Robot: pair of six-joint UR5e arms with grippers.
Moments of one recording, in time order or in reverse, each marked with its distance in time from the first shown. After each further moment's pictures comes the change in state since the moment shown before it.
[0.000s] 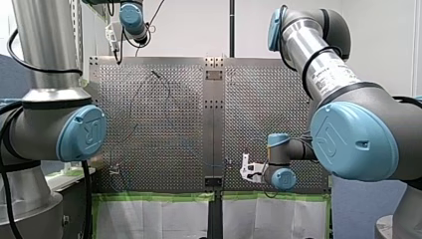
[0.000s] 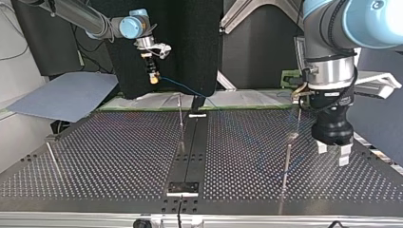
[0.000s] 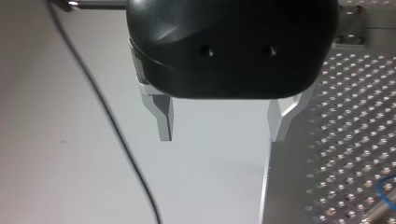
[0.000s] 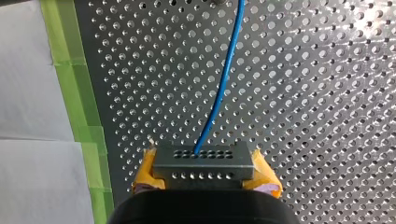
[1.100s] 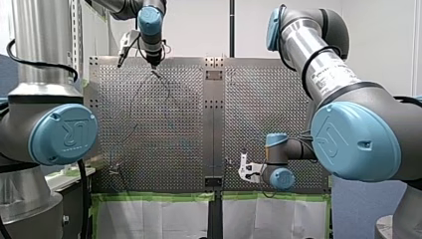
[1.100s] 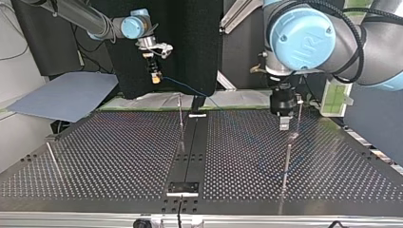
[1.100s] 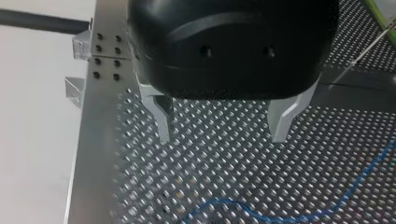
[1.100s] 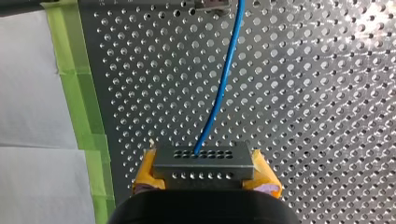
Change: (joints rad) left arm -0.206 -0.138 0.035 -0.304 -0.192 0.228; right arm 0.015 0.000 -0.007 0.013 0.000 -0.001
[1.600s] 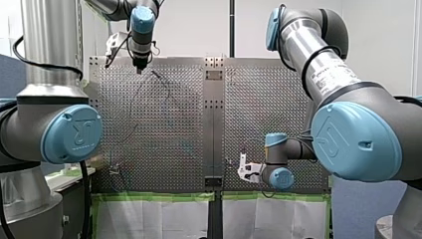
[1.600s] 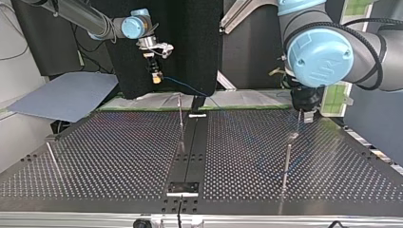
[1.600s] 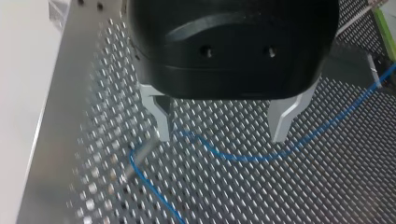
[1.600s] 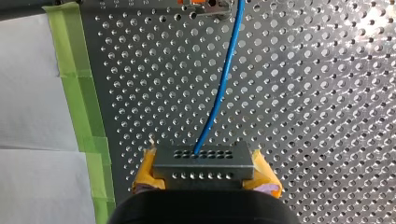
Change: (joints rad) left arm 0.094 0.001 -0.001 -0.143 -0.046 -0.109; right arm 0.005 0.000 -0.002 0.003 0.000 0.000
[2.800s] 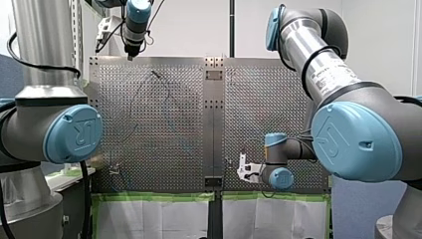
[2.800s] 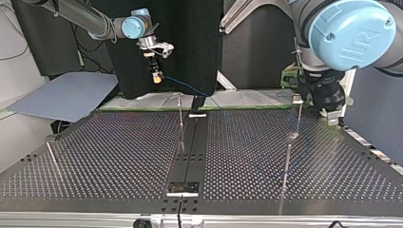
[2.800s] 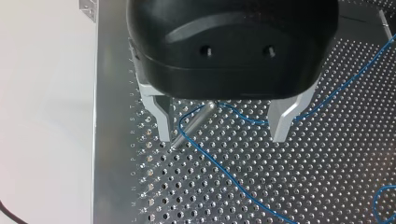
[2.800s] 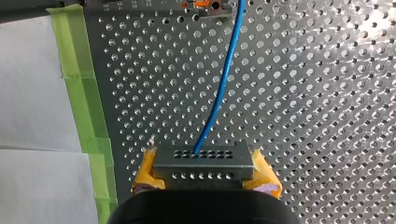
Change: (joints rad) left arm 0.009 0.069 0.027 0.015 -0.081 0.115; right arm 0.003 0.000 0.000 0.007 0.000 -0.001
